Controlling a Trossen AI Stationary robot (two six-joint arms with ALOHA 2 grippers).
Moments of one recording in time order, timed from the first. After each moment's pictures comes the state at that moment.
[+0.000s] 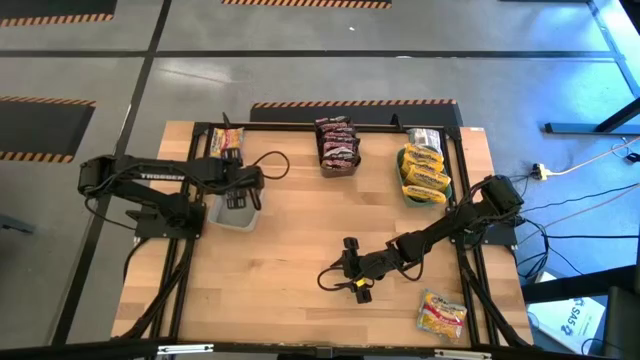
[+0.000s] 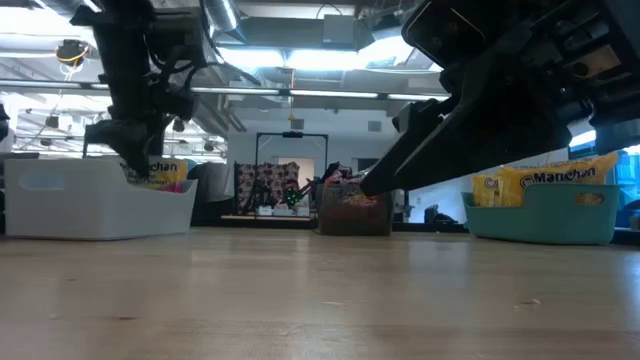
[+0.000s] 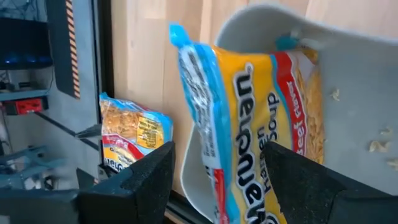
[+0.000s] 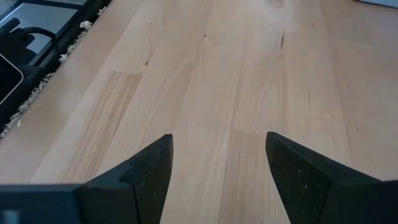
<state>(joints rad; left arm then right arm) 0.20 1.19 0.74 -0.93 -0.57 0.13 0.45 1.82 0.82 0.40 0.16 0.15</state>
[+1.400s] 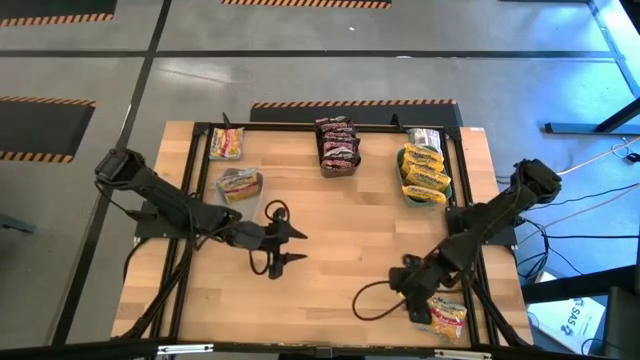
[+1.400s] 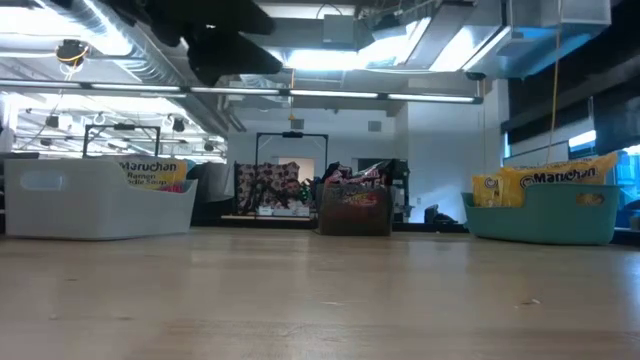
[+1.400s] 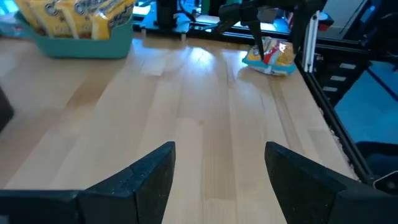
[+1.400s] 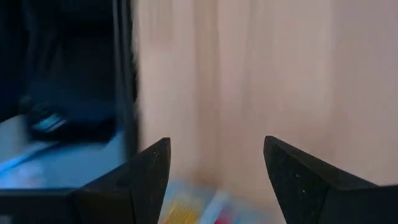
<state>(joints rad) -0.40 1.37 0.71 0.25 -0.35 -0.30 0.71 1.47 0.96 -0.58 -0.11 0.82</state>
